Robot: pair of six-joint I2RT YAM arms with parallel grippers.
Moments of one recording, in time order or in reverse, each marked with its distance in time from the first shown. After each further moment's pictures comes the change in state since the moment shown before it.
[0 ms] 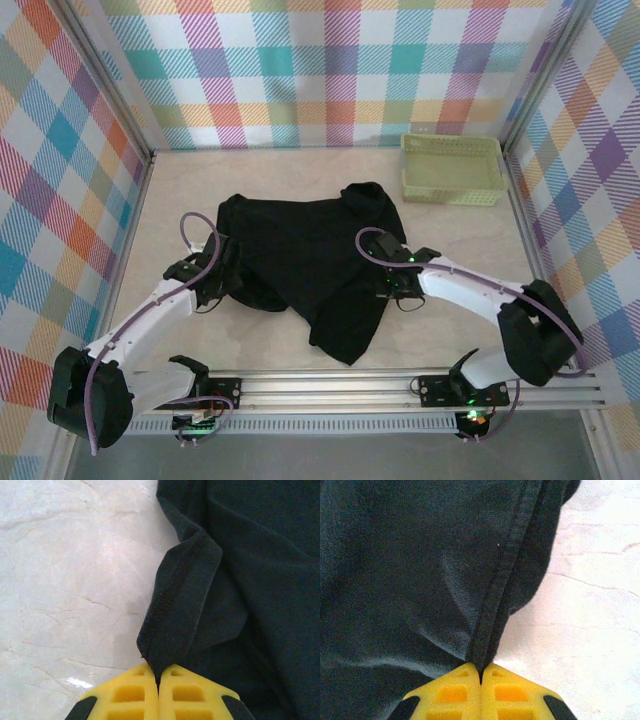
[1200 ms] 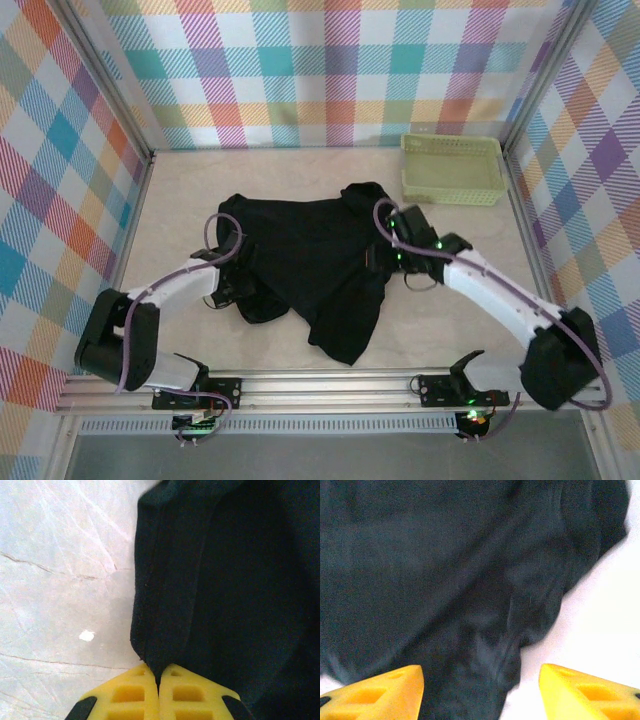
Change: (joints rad) left arm -0.017 0.270 0.019 0.047 0.143 0.005; right arm -0.076 -0.161 0.091 -0.008 -0.187 -0.162
